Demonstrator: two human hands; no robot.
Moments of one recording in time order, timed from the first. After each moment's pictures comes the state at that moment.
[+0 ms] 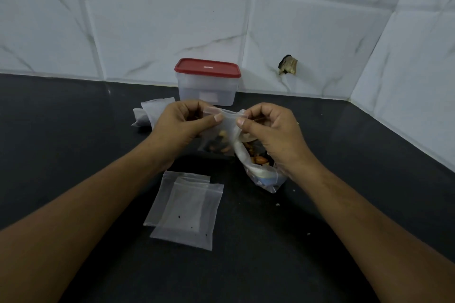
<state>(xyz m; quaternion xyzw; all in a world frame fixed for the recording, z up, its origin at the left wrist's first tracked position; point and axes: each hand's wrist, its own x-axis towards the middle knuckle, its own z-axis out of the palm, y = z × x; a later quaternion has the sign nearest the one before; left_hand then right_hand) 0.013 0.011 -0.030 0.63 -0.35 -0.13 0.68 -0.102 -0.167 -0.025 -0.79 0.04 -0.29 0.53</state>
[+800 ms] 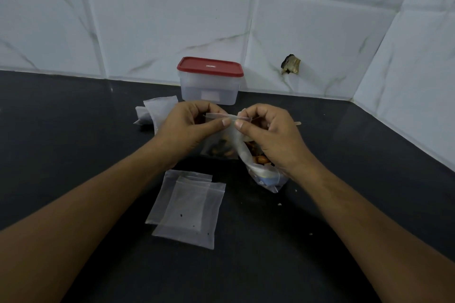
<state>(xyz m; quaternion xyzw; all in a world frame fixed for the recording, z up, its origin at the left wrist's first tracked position) 0.011 0.009 -0.031 0.67 -0.41 -0.09 0.61 -0.102 -0.165 -0.025 -0.82 0.00 -0.27 0.50</state>
